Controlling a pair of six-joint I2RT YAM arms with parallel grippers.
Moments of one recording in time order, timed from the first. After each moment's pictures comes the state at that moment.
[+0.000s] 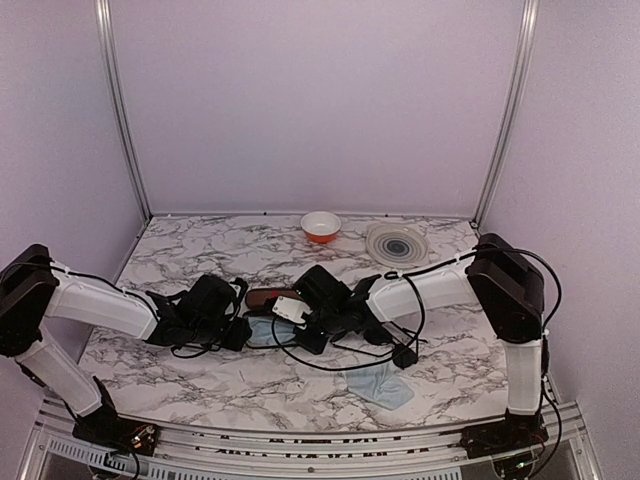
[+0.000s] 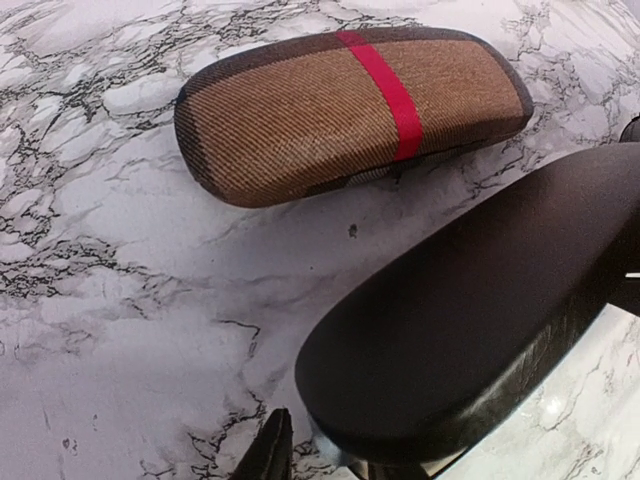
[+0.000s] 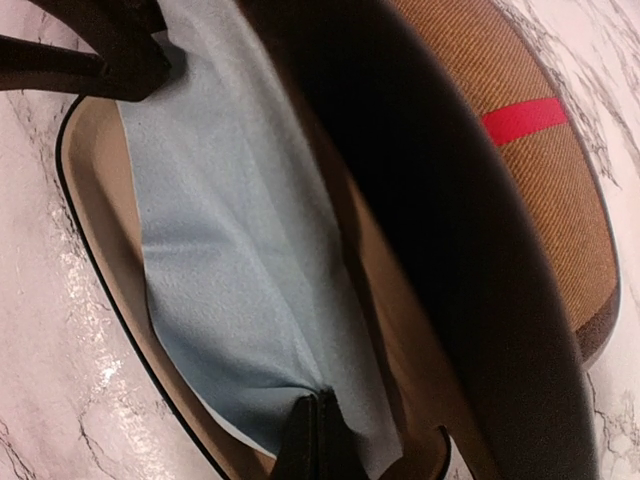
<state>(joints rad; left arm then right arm) -0.83 1.54 0.64 0.01 -0.15 -0.46 1.02 2.07 1.33 -0.20 0.03 -0.24</state>
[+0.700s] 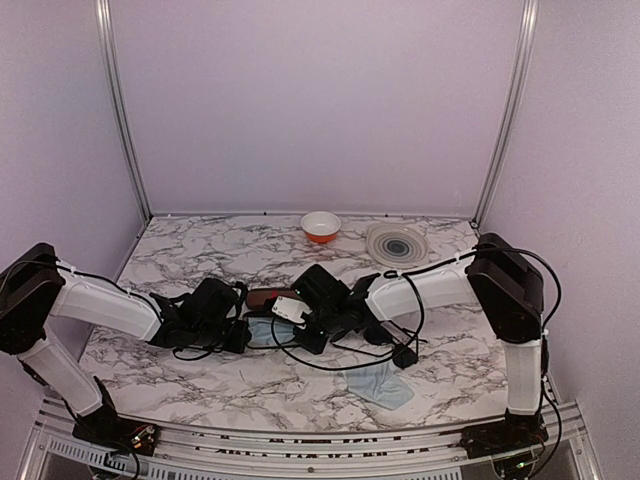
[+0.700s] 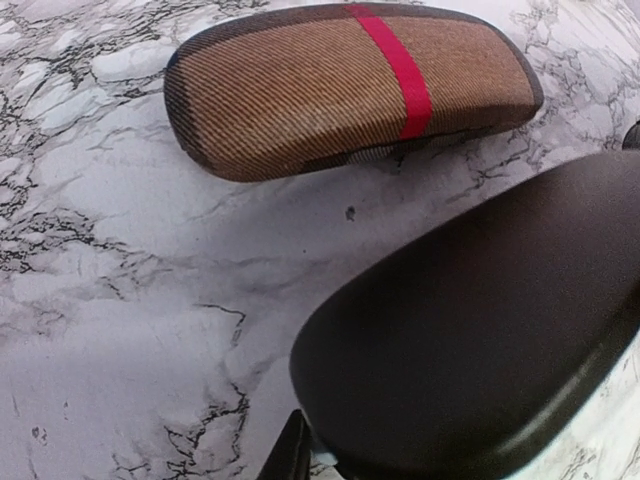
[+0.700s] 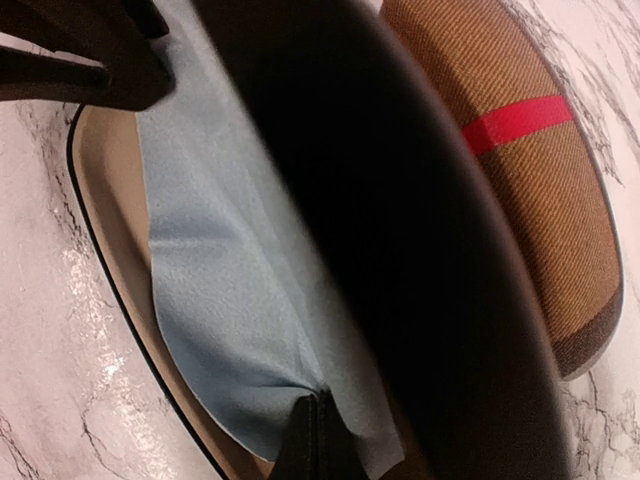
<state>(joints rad) -0.84 1.57 0.64 0.02 -0.12 -0.52 1.02 2.08 1.35 -0.22 0.03 -0.24</state>
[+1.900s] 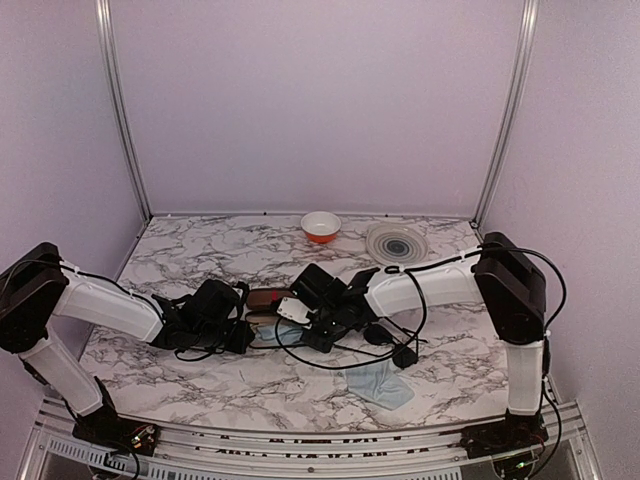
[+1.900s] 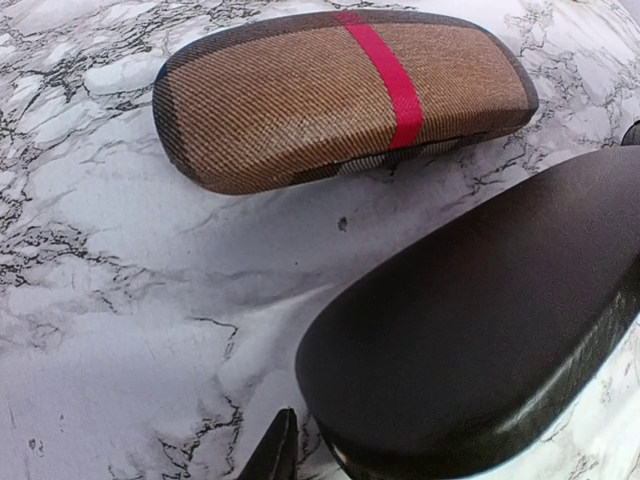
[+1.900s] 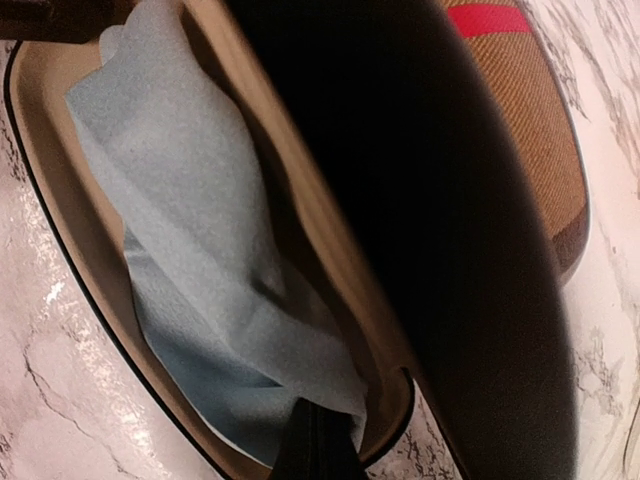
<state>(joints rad) -0.85 1.58 0.63 0.06 -0.14 -0.51 1.03 2.06 1.39 -0.40 0.17 -0.24</state>
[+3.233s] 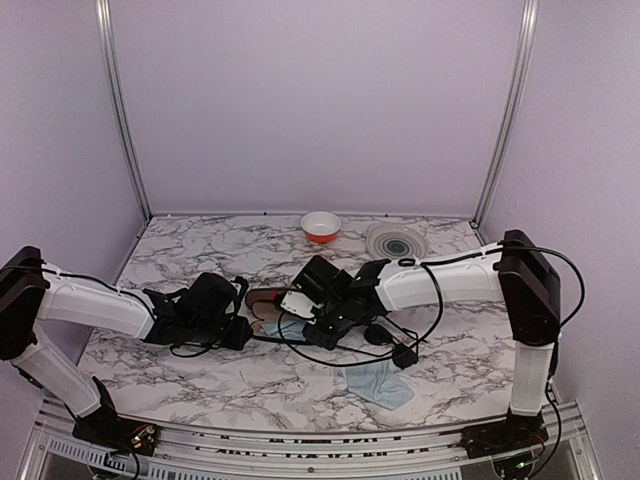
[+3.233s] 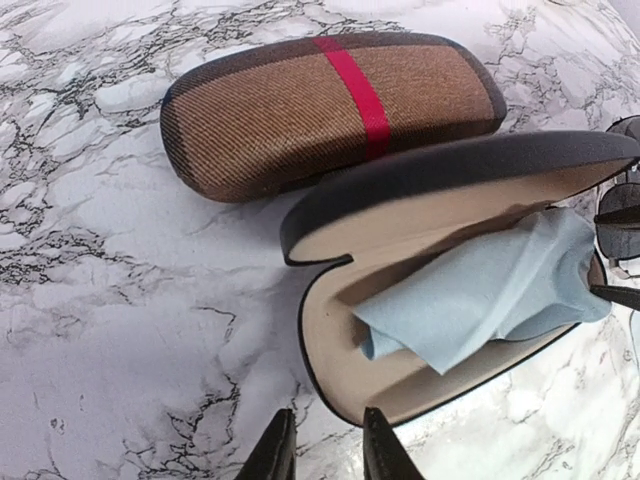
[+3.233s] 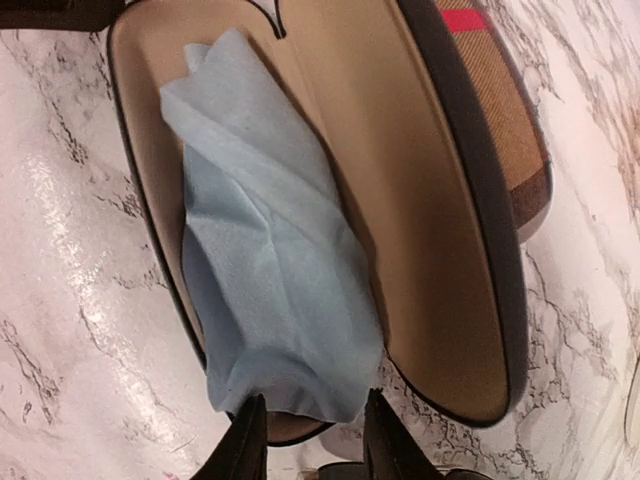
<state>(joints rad) -0.86 1.51 0.66 -0.04 -0.14 -0.51 1.05 1.99 1.40 -0.50 0.16 -0.18</state>
